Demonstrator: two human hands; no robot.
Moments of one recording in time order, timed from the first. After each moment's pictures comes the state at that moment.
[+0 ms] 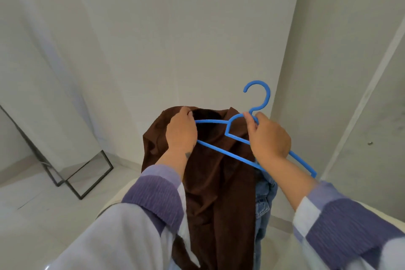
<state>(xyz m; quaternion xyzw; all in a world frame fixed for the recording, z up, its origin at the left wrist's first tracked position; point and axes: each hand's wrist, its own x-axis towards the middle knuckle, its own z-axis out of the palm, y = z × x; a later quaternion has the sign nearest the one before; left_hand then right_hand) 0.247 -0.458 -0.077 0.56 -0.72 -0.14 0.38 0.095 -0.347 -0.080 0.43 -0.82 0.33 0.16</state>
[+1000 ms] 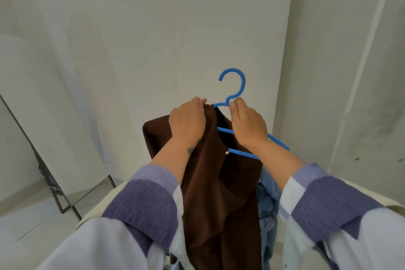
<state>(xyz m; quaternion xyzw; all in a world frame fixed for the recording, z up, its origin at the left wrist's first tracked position) 0.274 -0.414 0.024 0.48 -0.78 0.06 0.38 0.144 -0.349 0.010 0.58 -0.69 0.42 0.11</state>
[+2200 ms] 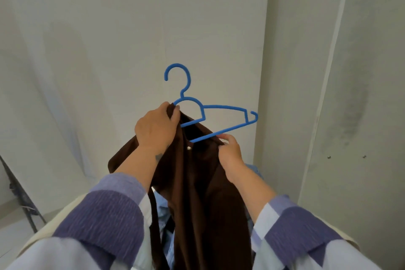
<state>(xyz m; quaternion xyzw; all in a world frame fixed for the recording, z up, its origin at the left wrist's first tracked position) 0.316 -0.407 0.035 0.52 -0.75 0.05 0.41 0.176 -0.333 -0.028 0.31 -0.62 0.65 -0.30</state>
